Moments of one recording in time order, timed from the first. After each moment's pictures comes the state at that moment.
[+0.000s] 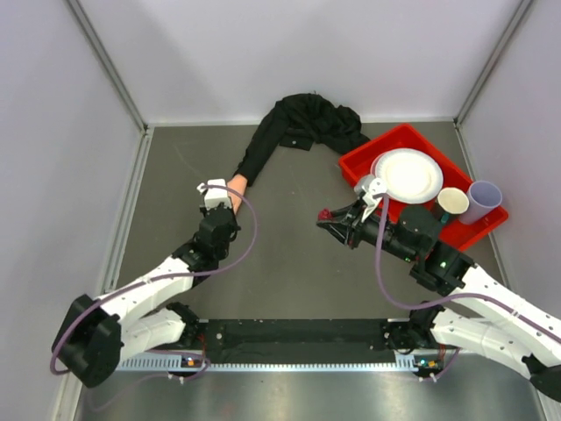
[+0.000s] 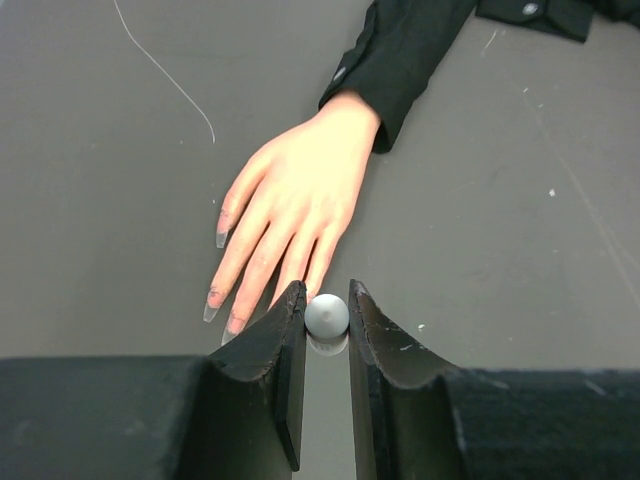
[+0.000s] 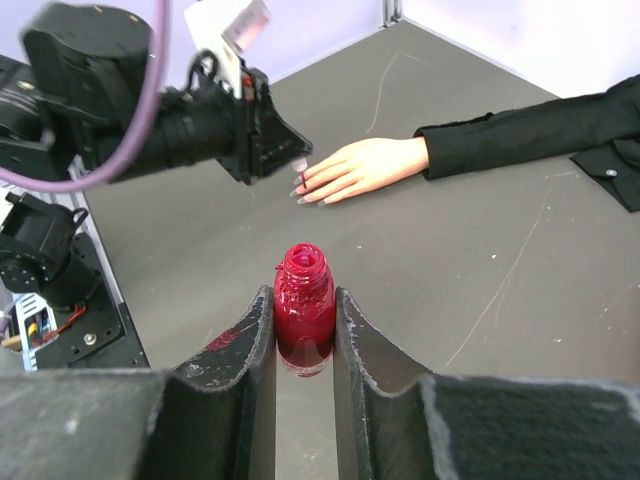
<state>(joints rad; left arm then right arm) -0.61 1.02 0.49 0.18 -0.62 -0.28 0.85 0.76 0.75 -0.04 -0.15 0.11</state>
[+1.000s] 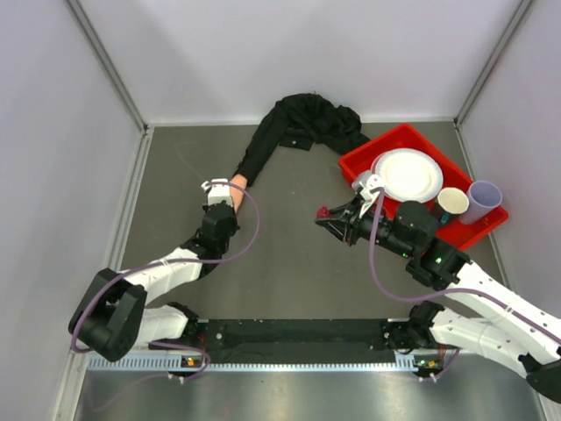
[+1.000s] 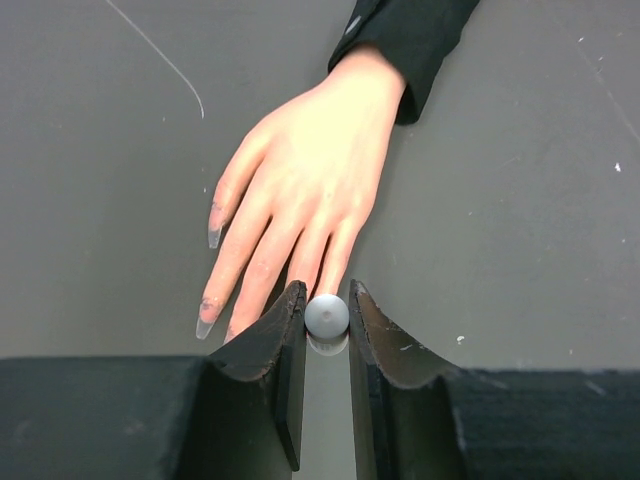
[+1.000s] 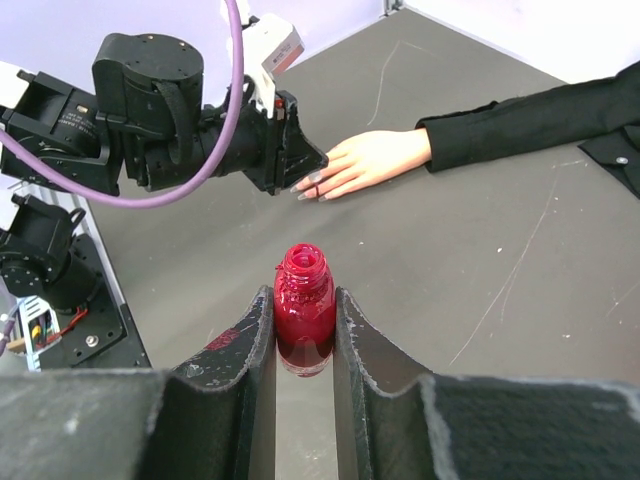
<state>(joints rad) -0.50 1.23 0.45 0.38 -0.51 -0.24 0.81 0.80 0.75 -0.02 -0.19 0.13</state>
